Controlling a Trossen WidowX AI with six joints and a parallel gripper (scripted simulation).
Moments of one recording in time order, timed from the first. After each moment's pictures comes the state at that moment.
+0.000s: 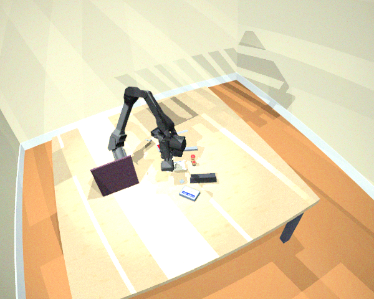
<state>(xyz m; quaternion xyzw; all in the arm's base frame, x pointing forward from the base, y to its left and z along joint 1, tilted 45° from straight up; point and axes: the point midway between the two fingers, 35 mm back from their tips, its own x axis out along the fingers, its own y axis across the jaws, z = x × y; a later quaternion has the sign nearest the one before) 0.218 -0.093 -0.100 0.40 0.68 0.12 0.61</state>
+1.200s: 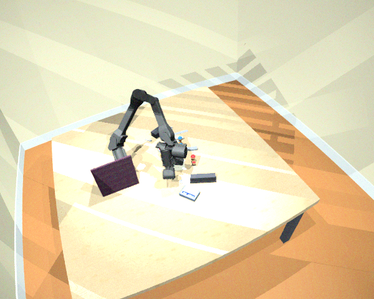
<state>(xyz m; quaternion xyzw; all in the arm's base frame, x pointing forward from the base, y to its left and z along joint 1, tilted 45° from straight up) 0.220 -0.051 -0.142 0.40 0.68 0.13 0.61</state>
